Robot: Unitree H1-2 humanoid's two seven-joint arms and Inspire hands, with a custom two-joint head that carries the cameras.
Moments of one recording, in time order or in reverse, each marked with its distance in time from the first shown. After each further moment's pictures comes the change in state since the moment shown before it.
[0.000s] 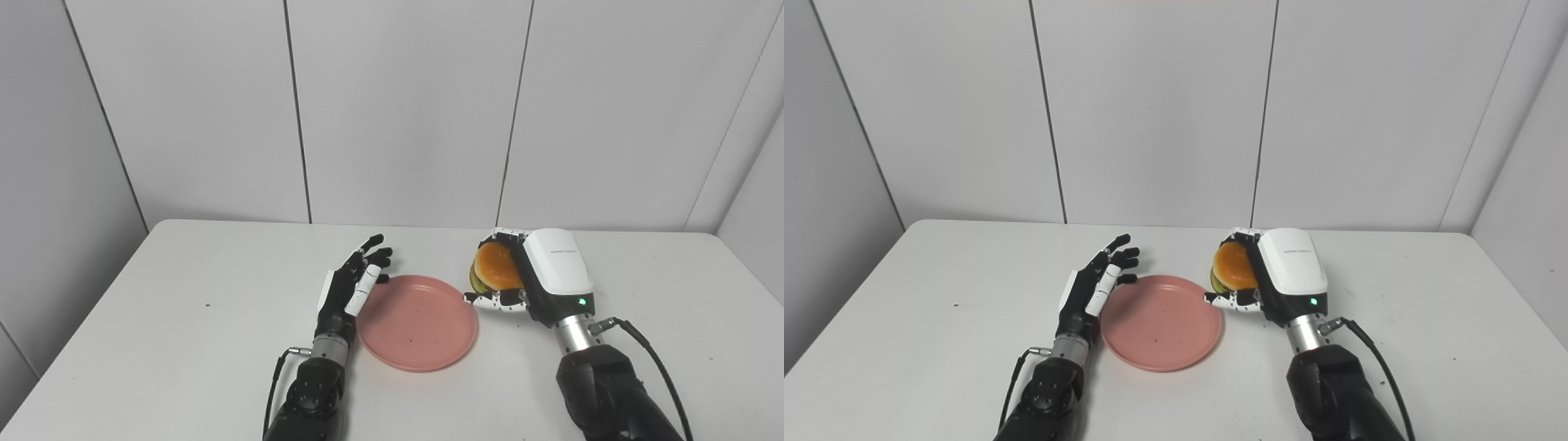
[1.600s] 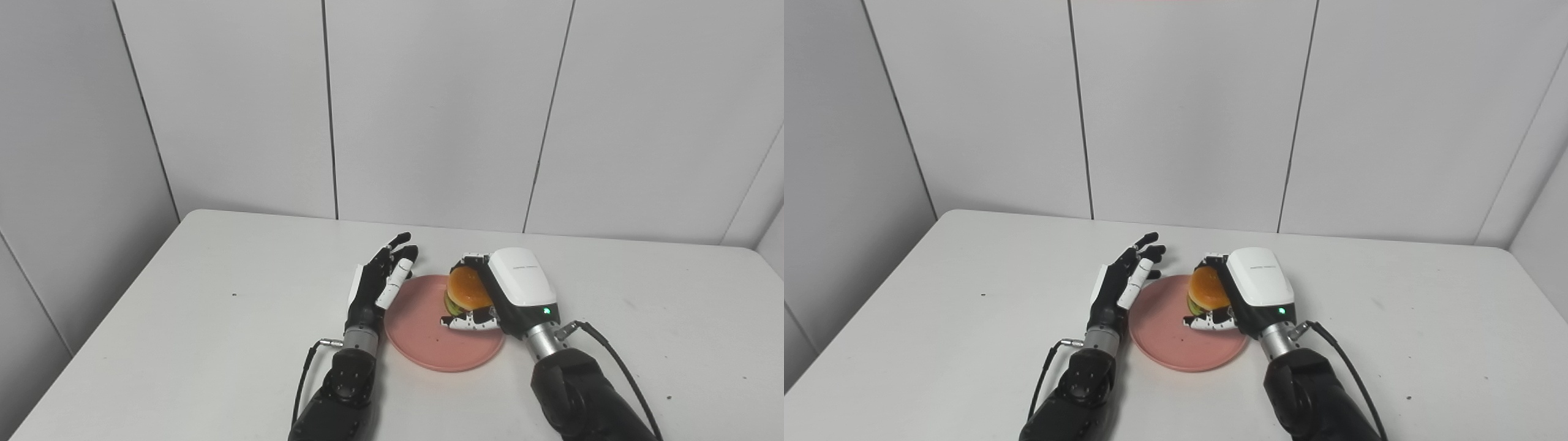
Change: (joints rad) left arm -0.058 -0.012 -0.034 0.118 0.029 -0.015 0.134; right arm -0.102 0.079 0.098 0.199 0.021 -0.083 0.027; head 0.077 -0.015
